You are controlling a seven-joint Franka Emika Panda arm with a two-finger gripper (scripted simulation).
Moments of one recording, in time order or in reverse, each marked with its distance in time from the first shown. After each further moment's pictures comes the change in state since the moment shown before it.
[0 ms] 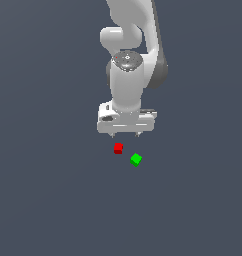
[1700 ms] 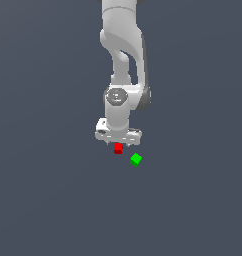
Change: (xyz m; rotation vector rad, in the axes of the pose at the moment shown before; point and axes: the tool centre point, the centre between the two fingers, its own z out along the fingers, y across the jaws) arm -0.039 0.030 0.120 -0.011 -0.027 0.204
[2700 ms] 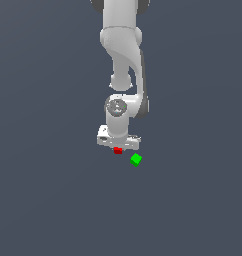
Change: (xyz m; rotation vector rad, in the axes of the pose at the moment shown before) arm 0.000 0.000 0.046 0.001 0.000 0.002
